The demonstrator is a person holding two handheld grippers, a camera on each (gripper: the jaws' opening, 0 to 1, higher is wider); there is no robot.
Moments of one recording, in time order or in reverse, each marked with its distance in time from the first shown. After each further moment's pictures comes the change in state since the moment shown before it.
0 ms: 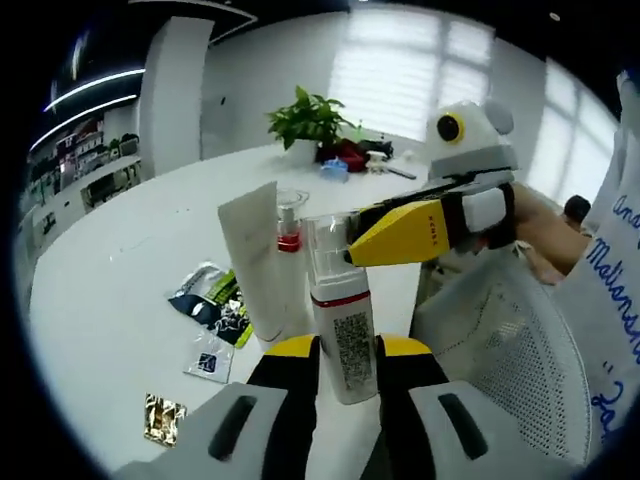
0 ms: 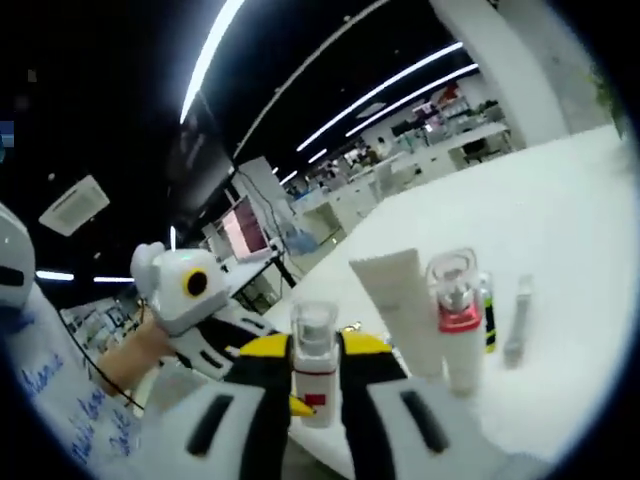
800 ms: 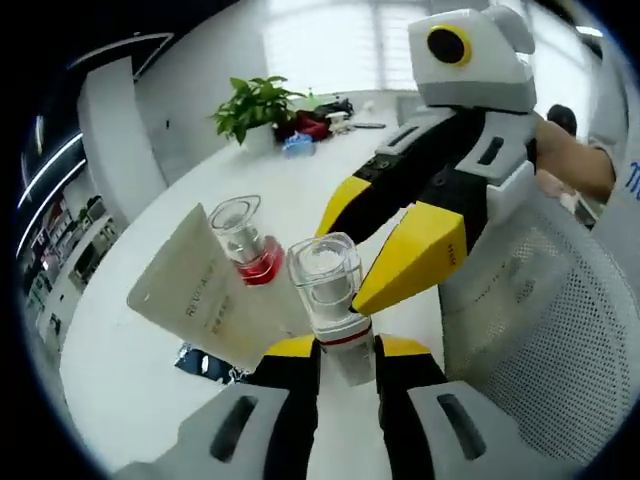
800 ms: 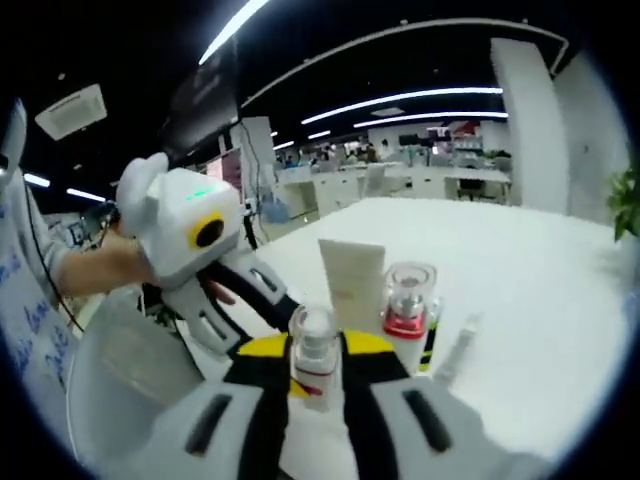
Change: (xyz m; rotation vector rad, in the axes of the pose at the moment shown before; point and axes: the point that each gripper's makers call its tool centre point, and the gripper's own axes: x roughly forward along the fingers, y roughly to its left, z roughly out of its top) left arm 0.051 0.004 0.001 0.389 0.160 -0.058; right arm -0.015 -0.031 -0.013 -0.345 0.112 -0.106
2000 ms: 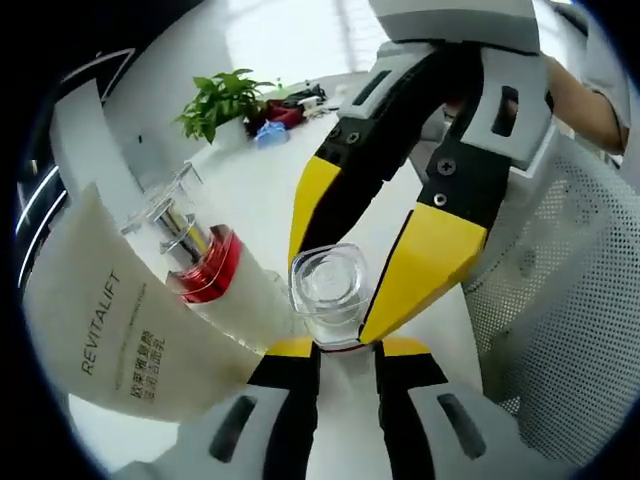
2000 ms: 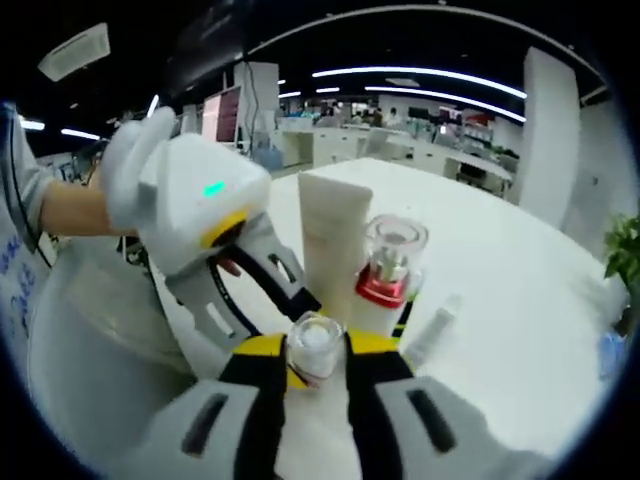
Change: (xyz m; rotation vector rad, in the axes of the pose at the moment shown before) left arm 0.051 0.005 -0.015 0.073 0.044 -0.017; right arm 0.007 -0.019 -0.038 -0.109 0.216 -0.044
